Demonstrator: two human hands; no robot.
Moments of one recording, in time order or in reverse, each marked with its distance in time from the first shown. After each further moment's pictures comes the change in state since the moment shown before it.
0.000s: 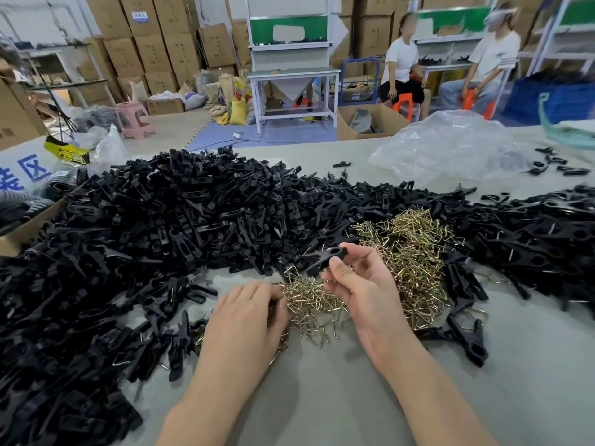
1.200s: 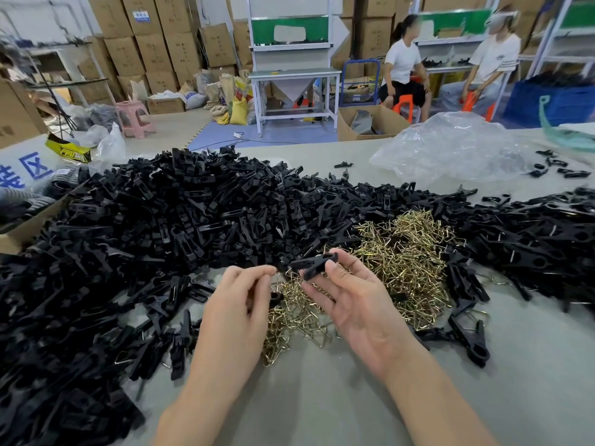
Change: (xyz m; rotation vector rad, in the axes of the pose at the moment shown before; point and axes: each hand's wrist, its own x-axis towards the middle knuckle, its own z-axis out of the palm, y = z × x) left_hand 0.004 -0.001 -0.010 -0.424 0.179 -0.188; right_hand -0.007 -0.003 0.010 0.356 -0.161 0.249
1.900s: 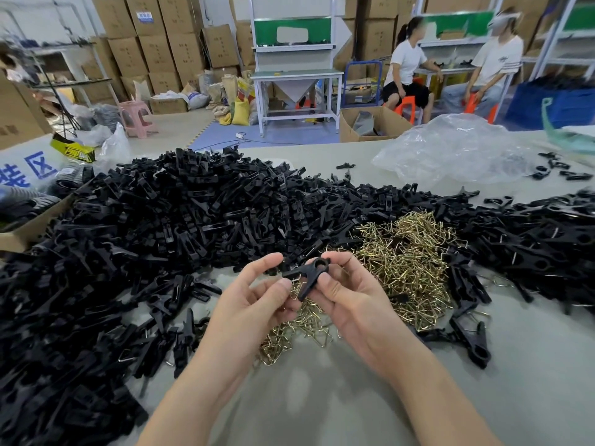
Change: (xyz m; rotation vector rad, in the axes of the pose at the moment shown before) left_hand 0.005 0.014 0.001 -0.929 -0.239 -0.453; right_hand 0.001 0.005 -0.004 -0.093 -0.147 -0.053
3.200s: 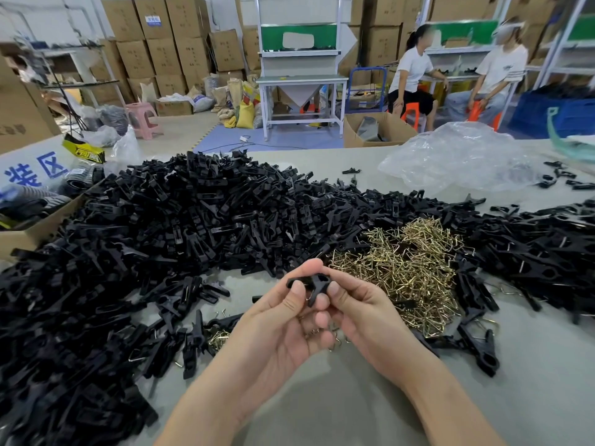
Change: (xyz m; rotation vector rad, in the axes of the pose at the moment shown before) left_hand -0.014 0.005 0.009 -0.452 -0.372 -0.233; right_hand -0.004 0.003 -0.010 -0.279 -0.133 0.066
